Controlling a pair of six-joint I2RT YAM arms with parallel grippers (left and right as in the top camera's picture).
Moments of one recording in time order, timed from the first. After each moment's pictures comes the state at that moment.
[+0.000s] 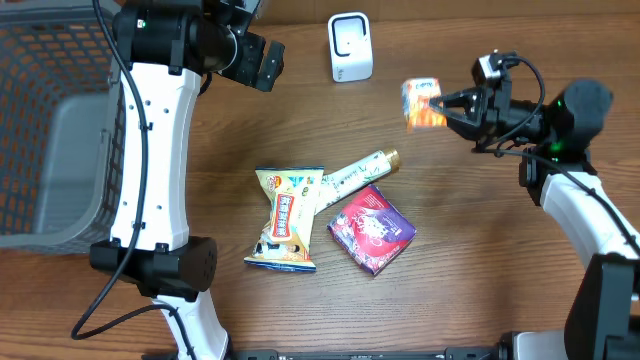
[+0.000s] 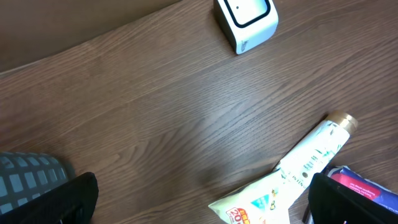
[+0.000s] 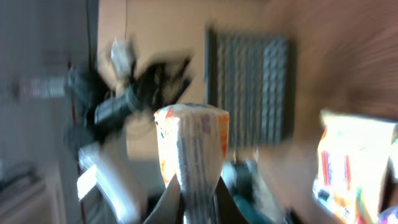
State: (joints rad) left arm -0.15 2.00 2.44 -1.43 0.10 0.21; right arm -0.08 1.61 0.94 0.72 -1.35 1.57
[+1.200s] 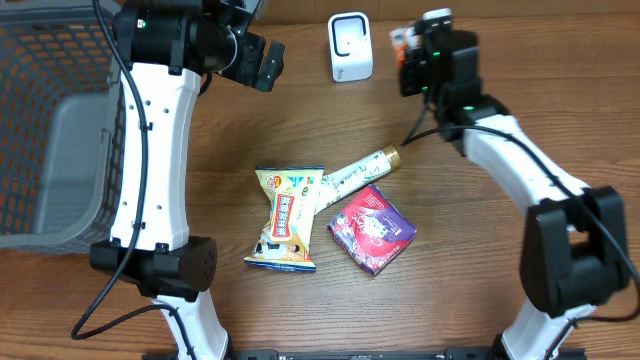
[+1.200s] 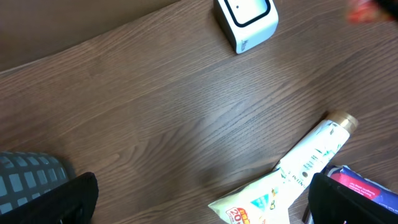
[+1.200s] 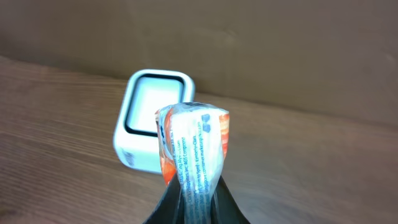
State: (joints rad) left arm -0.15 2.00 2.44 -1.43 0.10 0.21; right arm 0.29 1.93 1.39 0.06 0.00 0.04
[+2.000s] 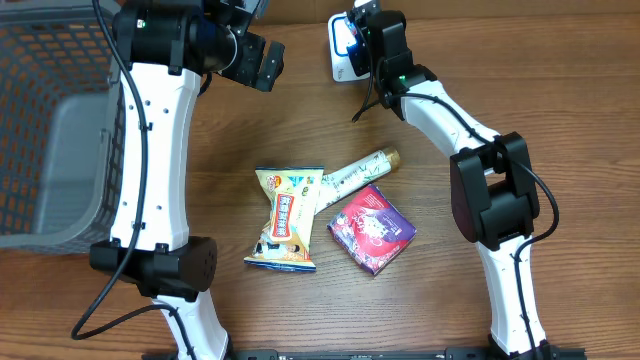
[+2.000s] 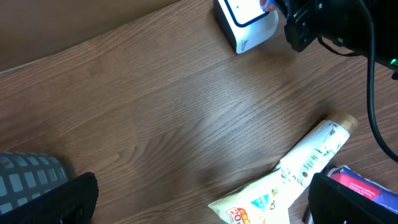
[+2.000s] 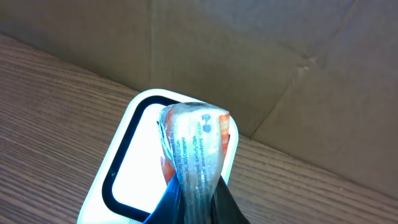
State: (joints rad) left arm -0.15 2.00 2.44 -1.43 0.10 0.21; right arm 0.37 2.41 1.93 -0.01 0.11 -0.15
